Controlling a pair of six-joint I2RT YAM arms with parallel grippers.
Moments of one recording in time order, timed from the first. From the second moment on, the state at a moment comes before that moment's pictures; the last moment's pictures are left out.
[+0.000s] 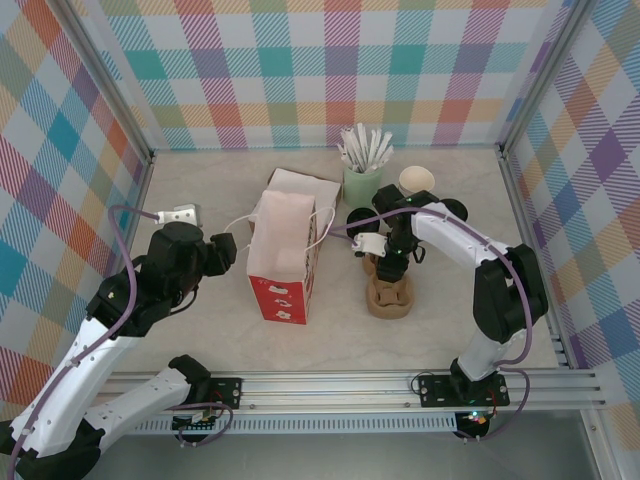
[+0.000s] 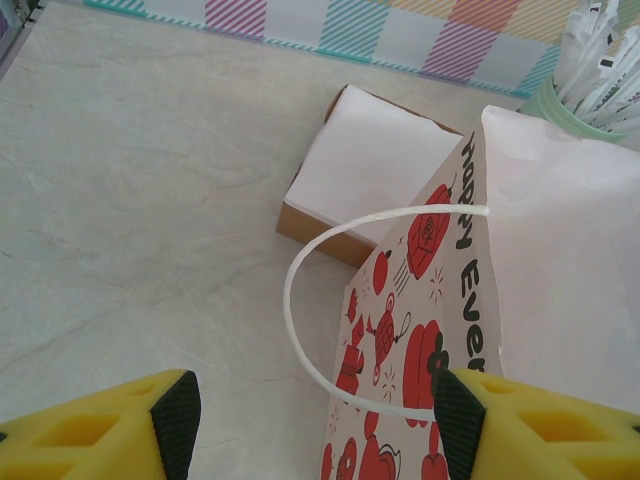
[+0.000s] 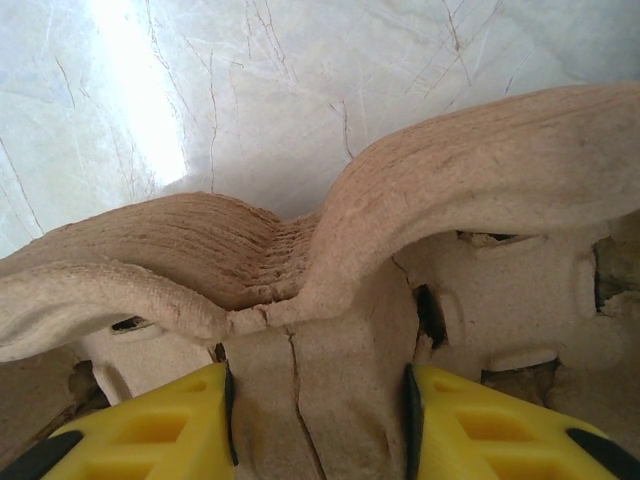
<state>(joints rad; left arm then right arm) -0.60 0.81 1.16 -1.00 -0.41 -0.55 0.50 1.70 1.31 -1.13 -0.13 -0.87</state>
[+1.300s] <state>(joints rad) -0.63 0.84 1.16 -0.91 -0.09 -0.48 0.48 1.66 1.31 -1.17 -0.13 -0.84</state>
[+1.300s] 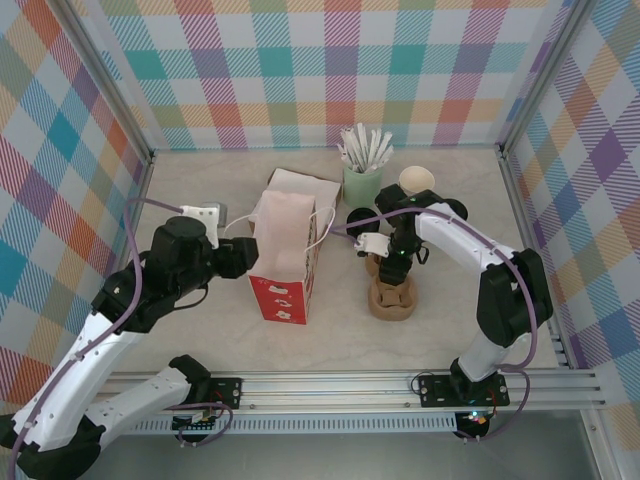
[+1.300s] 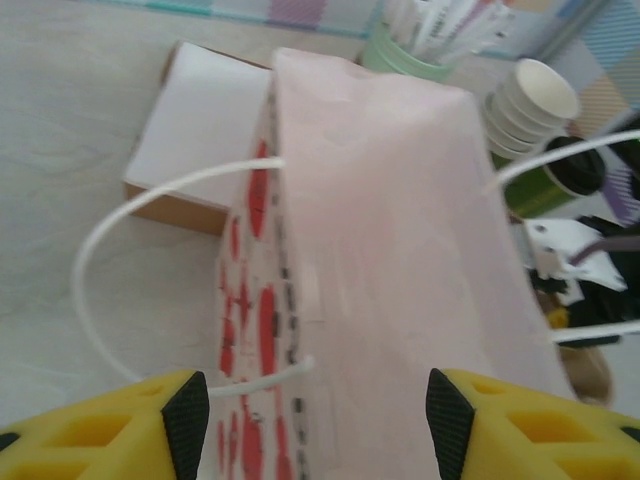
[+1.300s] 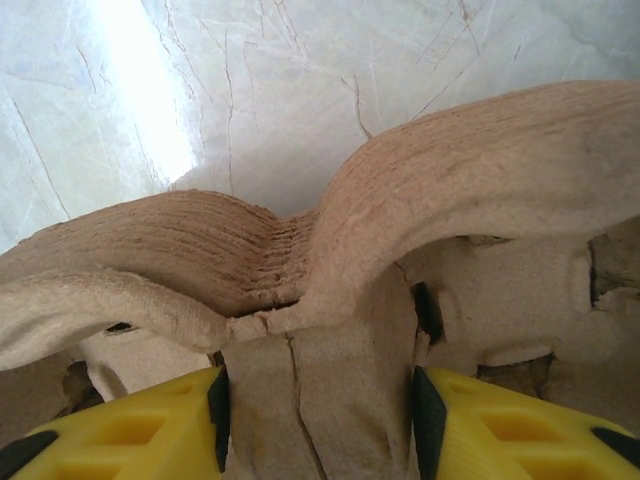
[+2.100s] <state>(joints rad) -1.22 1.29 1.39 -0.78 -0.17 -0.53 0.17 1.14 1.18 -1.09 -0.21 -0.24</state>
